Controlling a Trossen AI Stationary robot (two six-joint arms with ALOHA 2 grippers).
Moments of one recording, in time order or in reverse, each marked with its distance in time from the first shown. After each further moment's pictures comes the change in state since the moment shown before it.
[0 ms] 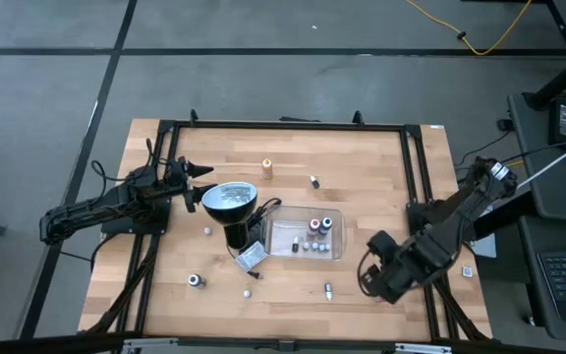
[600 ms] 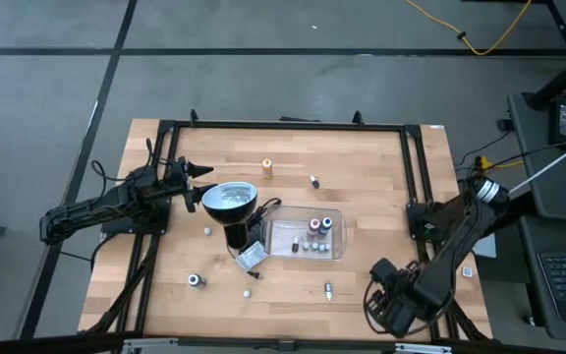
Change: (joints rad) left arm 0.000 0.000 0.000 0.000 0.000 0.000; right arm 0.154 0.179 -0.010 0.060 -0.017 0.090
